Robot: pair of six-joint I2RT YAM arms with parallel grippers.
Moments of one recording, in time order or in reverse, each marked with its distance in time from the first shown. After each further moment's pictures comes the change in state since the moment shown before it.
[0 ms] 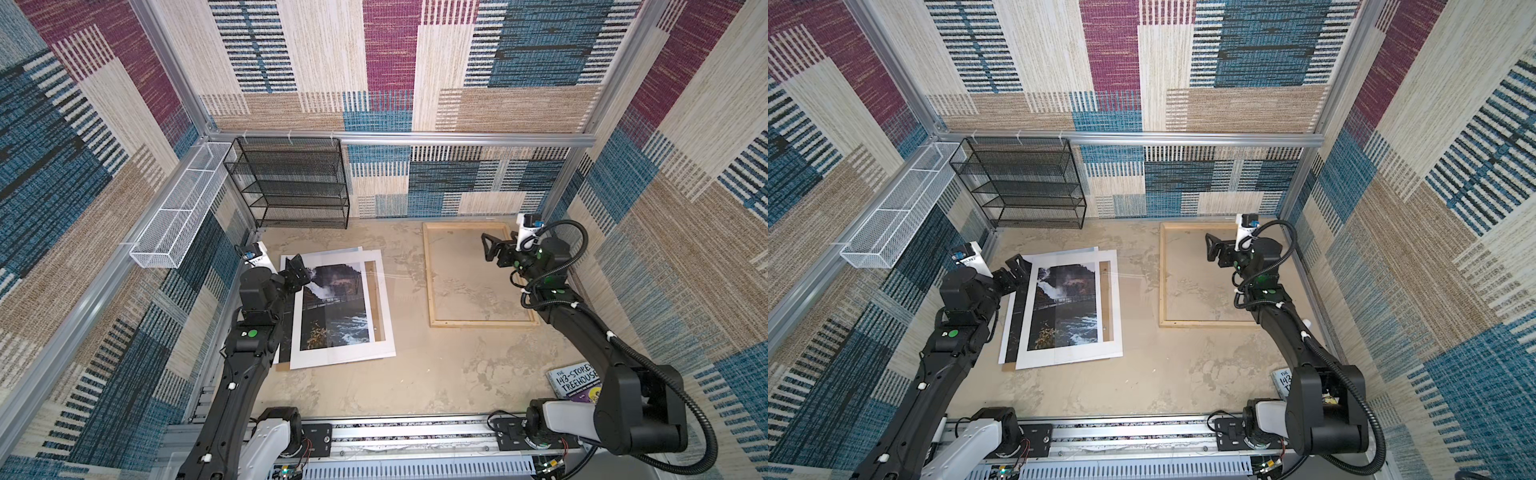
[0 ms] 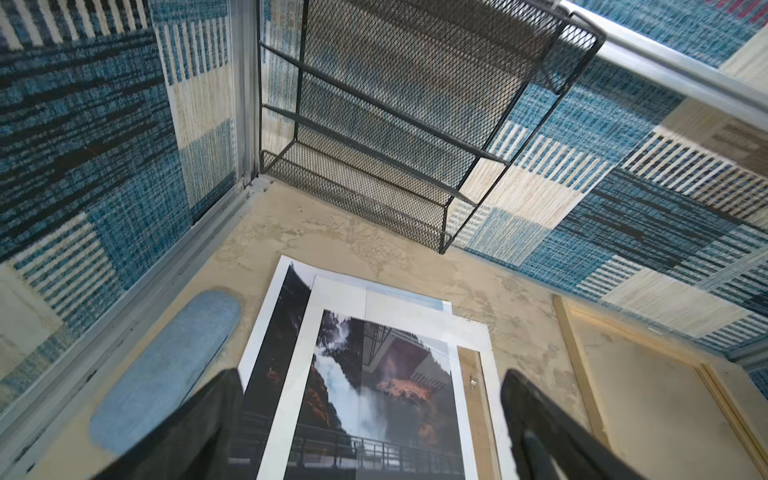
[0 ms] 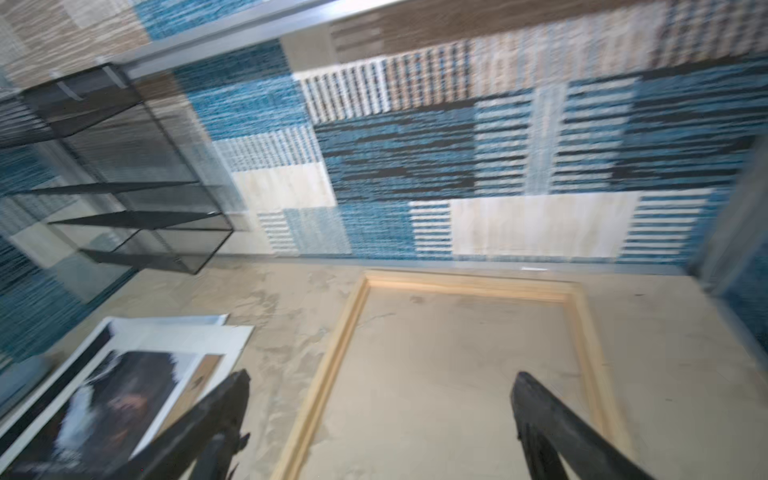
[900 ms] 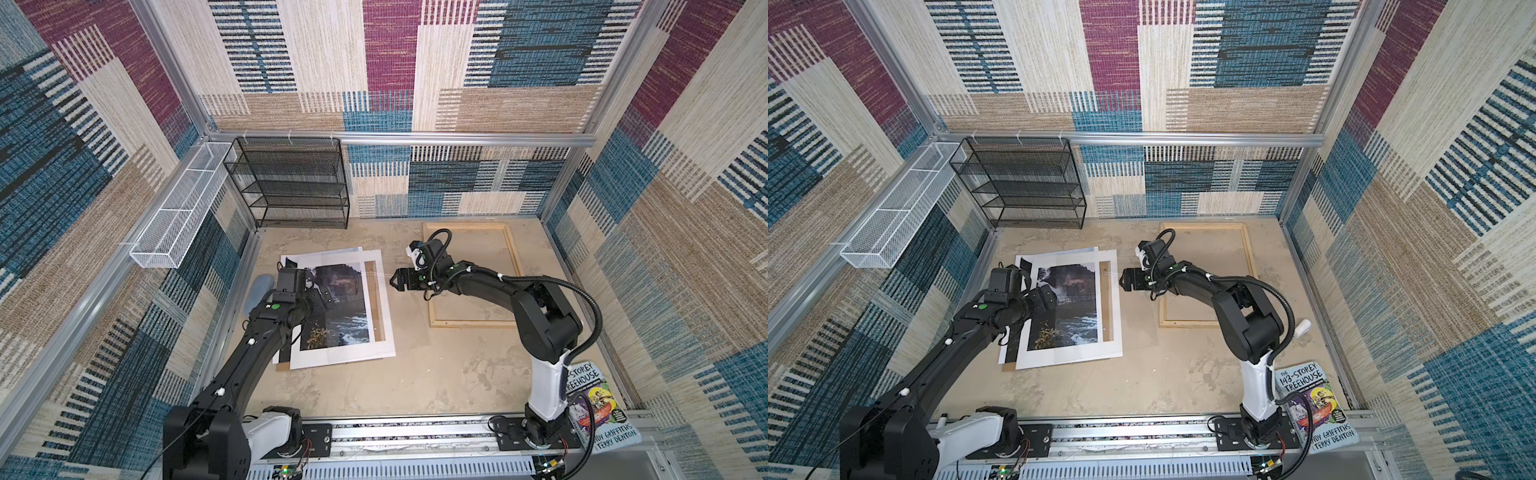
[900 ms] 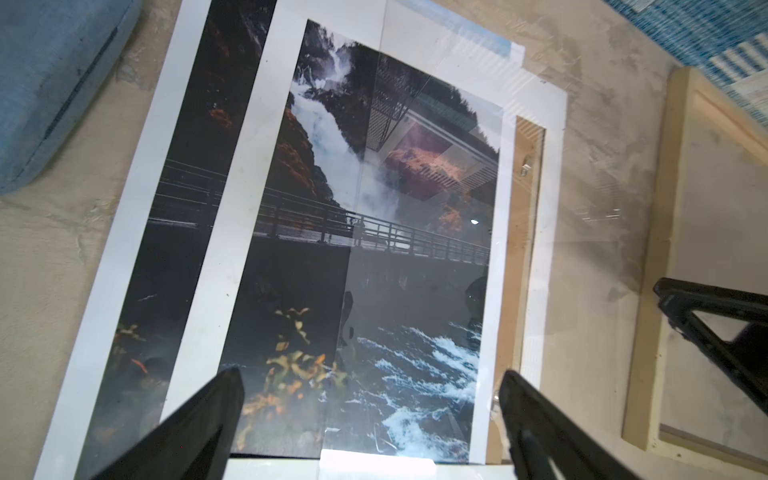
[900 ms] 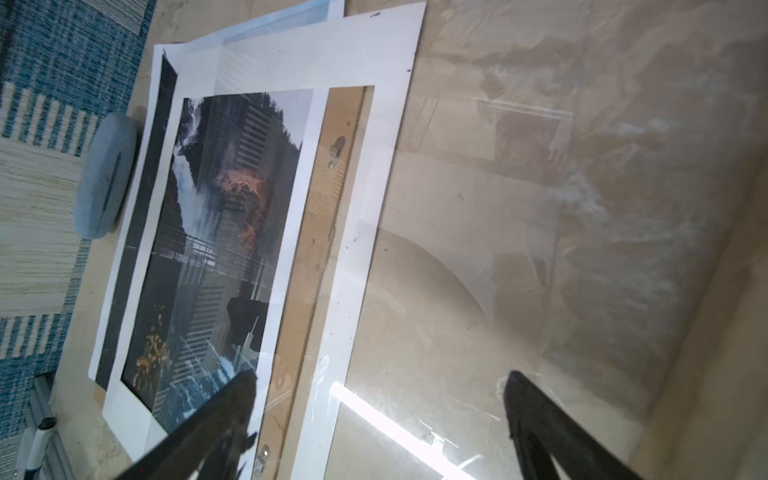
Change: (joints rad) left arm -0.116 0.285 0.031 -0.367 0.107 -0.150; right arm 0.495 0.683 0.507 -0.467 0.034 0.266
